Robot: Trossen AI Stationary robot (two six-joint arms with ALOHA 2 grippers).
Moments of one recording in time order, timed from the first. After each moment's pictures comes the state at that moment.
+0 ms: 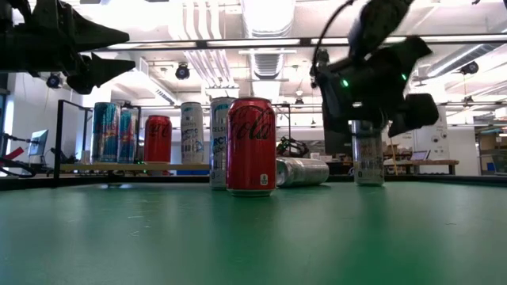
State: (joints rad) left arm -0.21 0.12 0.02 0.33 -0.56 -0.04; right arm -0.01 1.79 1.02 -1.13 1.07 1.95
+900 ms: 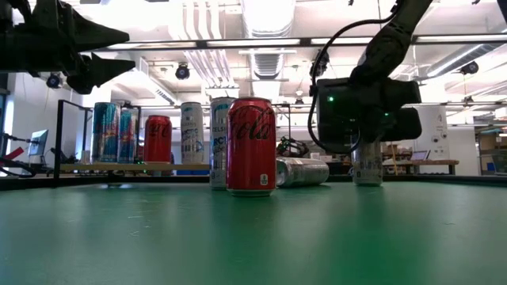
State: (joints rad) left arm -0.21 0.12 0.02 0.33 -0.56 -0.04; right arm -0.15 1.79 0.86 -0.59 1.31 1.53
